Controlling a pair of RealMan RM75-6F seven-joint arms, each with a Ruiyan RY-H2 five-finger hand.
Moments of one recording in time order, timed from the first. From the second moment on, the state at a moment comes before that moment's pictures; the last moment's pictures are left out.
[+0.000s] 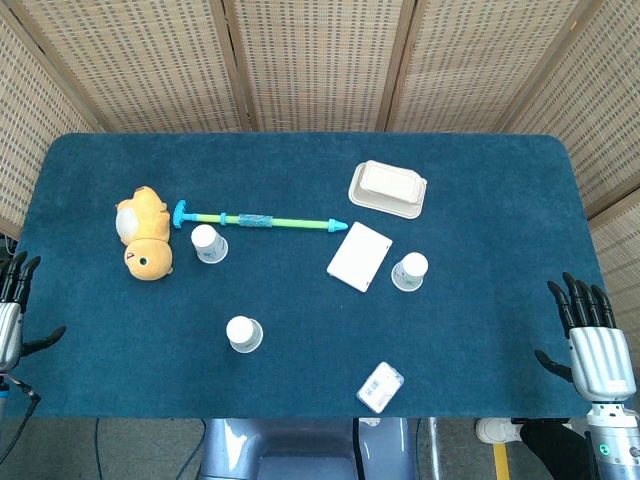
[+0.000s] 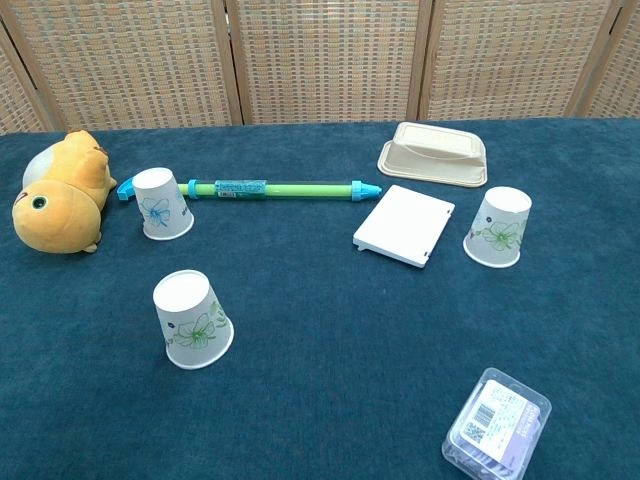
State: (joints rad) left arm -0.13 -1.24 -0.11 -1.44 1.43 1.49 0.04; right arm 0.08 -1.19 0.09 -1.55 -1.53 1.55 -0.09
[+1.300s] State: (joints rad) left arm -0.44 -1.25 -0.24 -1.18 1.31 1.06 -0.03; right arm 0.08 -1.16 0.07 -1.58 -1.52 1.49 -0.05
